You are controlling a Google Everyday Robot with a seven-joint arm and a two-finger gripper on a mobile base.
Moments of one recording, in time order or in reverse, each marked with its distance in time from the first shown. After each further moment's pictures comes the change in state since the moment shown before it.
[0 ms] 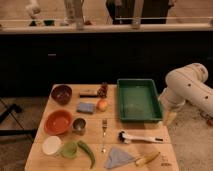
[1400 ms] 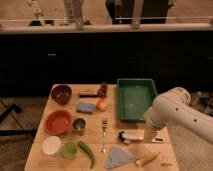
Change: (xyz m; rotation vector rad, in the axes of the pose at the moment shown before) arm -0.076 0.069 0.056 -0.043 -0.143 0.132
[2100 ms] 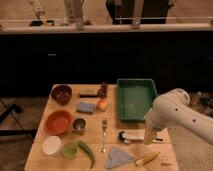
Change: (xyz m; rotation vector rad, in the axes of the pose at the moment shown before) arm 0.001 0.004 0.019 -0.037 -0.005 0.037
